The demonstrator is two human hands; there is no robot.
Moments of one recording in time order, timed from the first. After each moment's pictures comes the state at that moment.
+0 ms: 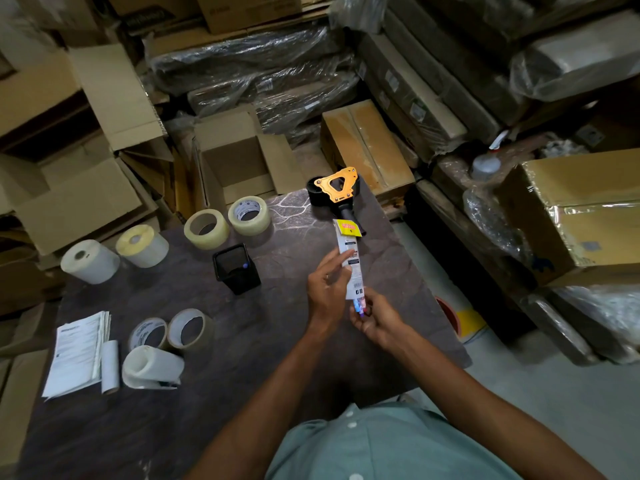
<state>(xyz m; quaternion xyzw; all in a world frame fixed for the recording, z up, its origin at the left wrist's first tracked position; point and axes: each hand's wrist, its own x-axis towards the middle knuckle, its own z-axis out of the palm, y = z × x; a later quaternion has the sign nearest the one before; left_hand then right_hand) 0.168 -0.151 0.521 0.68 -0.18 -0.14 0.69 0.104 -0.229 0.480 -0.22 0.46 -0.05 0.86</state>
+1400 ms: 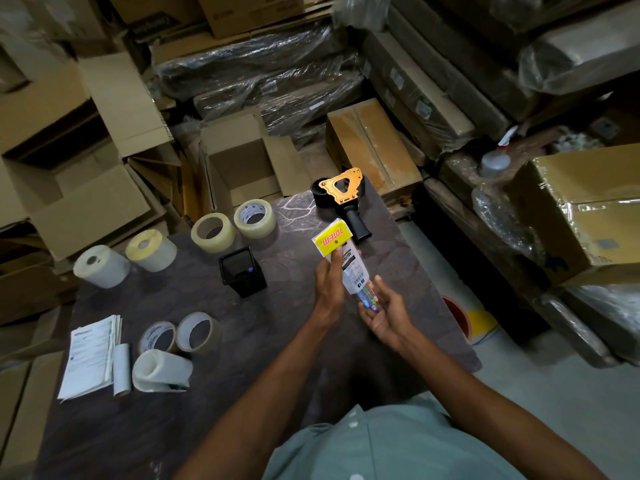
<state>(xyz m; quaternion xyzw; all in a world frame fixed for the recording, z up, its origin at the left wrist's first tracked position) 0.186 -0.170 0.522 0.64 -0.05 -0.23 0.73 0.100 -0.245 0.468 -0.15 0.39 -0.09 0.91</state>
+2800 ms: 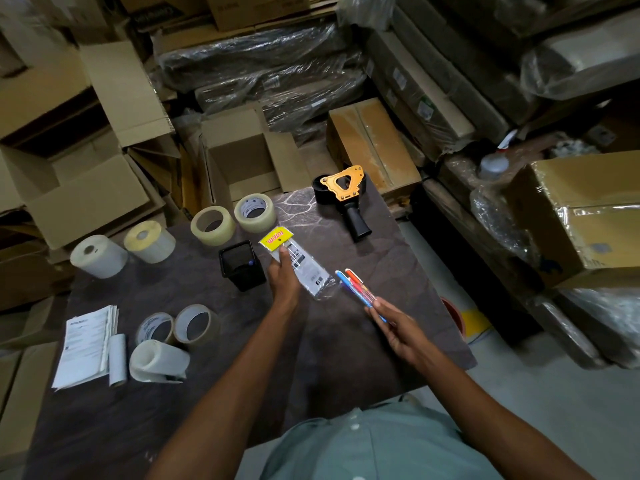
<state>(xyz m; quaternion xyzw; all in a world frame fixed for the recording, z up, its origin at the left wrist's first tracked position) 0.252 -0.122 0.491 0.66 0.12 -0.13 0.73 0.057 -0.248 0.444 -0.15 0.44 -0.11 0.88</state>
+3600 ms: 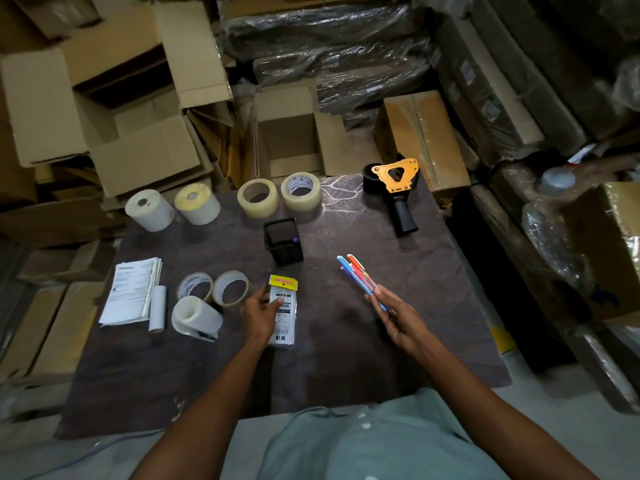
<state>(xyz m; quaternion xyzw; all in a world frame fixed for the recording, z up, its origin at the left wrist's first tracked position) 0.238 0.055 0.429 0.85 0.04 -0.11 0.52 0.109 -0.203 0.457 -0.18 0.43 -0.04 0.88</state>
